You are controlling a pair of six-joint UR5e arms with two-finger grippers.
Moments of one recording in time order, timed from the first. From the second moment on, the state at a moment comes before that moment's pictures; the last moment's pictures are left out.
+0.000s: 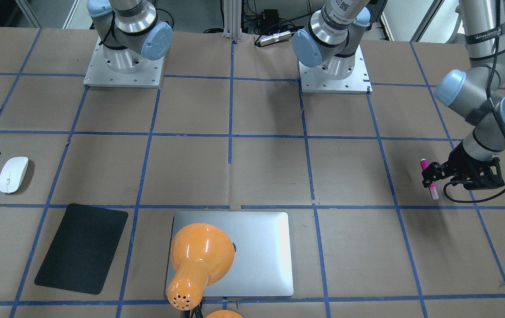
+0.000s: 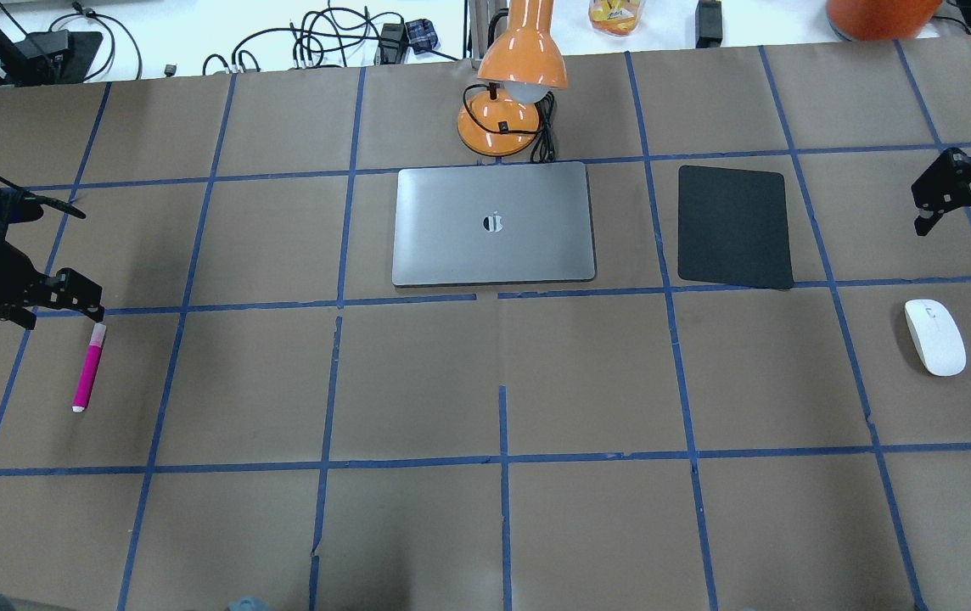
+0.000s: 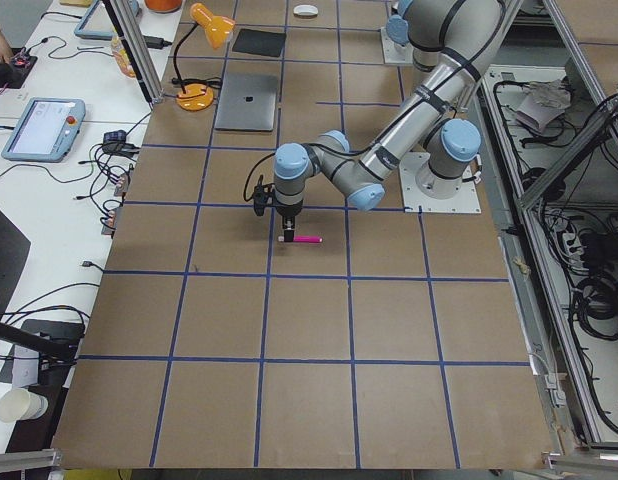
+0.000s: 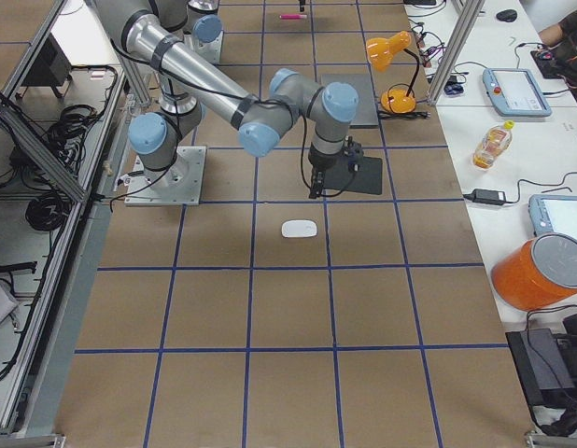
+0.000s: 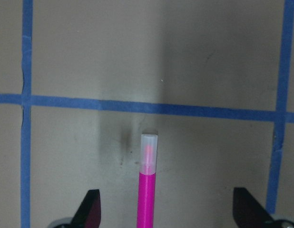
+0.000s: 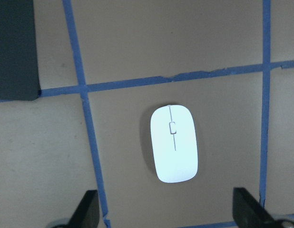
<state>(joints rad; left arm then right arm) -0.90 -1.90 -2.02 -0.74 1.55 0.62 0.95 -1.36 1.76 -1.89 -1.63 -0.52</state>
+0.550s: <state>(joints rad) -0.90 -1.94 -2.03 -0.72 1.56 0.64 0.90 -1.31 1.89 -2.08 -1.63 -0.67</state>
